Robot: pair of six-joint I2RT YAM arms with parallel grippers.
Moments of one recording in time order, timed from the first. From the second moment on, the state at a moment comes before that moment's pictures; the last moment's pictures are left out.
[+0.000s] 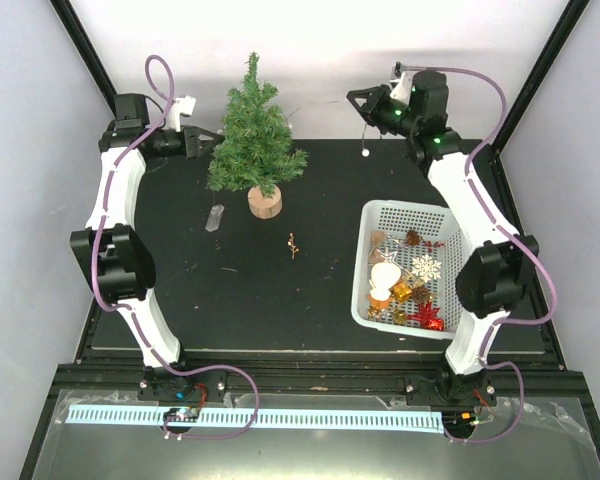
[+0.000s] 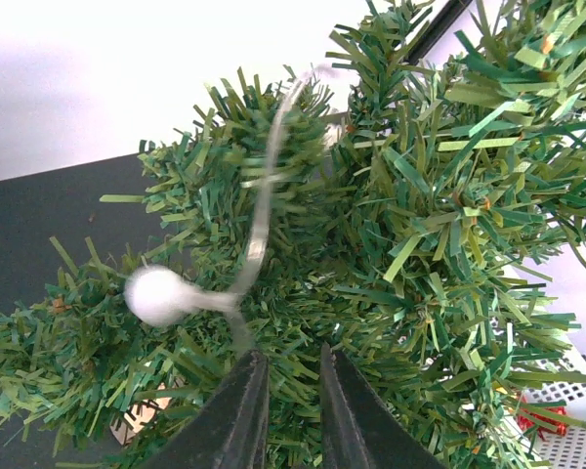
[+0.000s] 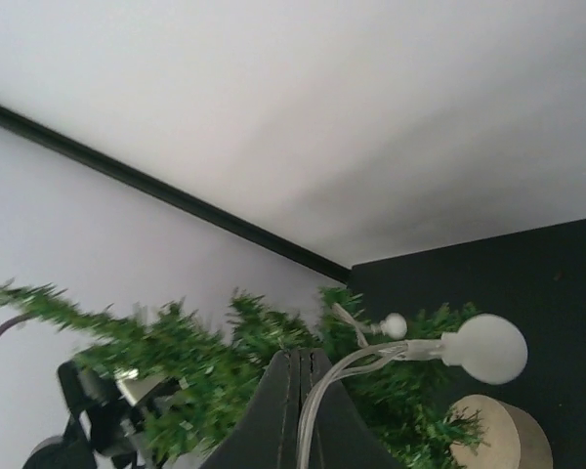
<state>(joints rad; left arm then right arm) 0.15 1.92 1.91 -0.75 1.05 0.12 0.26 1.87 1.85 -0.13 -0.53 0.96</state>
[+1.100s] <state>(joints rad) 0.20 1.65 1.92 -0.85 1.05 0.29 0.62 1.81 2.09 -0.82 -0.51 0.64</state>
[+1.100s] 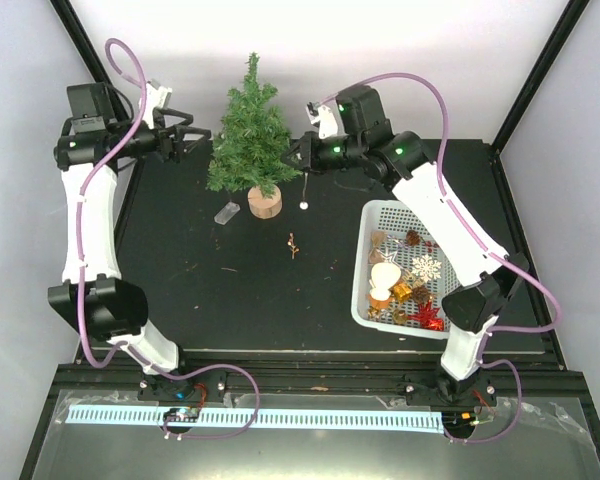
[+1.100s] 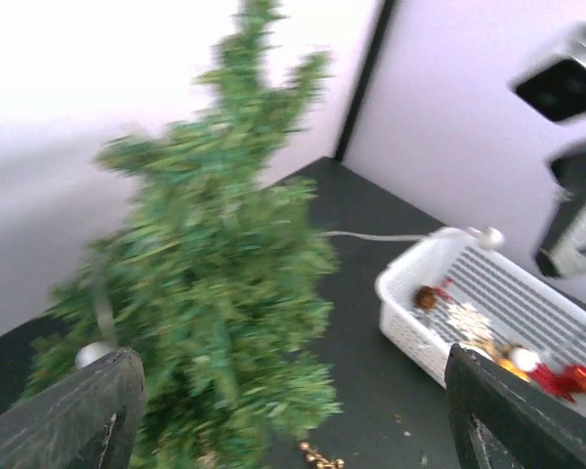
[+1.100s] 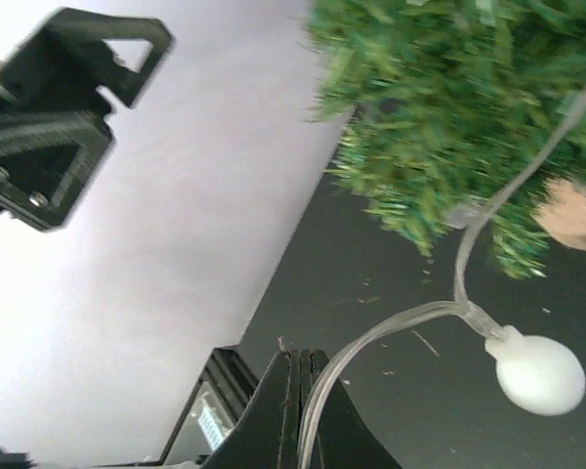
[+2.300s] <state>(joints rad) -0.20 1.63 1.63 -0.96 1.27 0.70 0.64 1.88 2.02 -0.39 -0.67 1.05</state>
